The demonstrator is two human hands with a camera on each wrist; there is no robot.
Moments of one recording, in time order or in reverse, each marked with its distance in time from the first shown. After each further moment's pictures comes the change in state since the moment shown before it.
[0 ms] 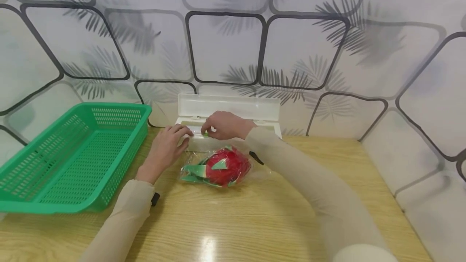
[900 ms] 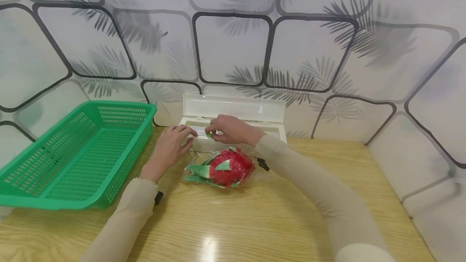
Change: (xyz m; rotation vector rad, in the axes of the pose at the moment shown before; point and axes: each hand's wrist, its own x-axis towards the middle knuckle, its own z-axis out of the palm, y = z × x) left_hand 0.002 0.002 -0.004 0.012 -0.029 -0.033; right_hand -0.006 0.009 0.021 0.001 0.170 -0.103
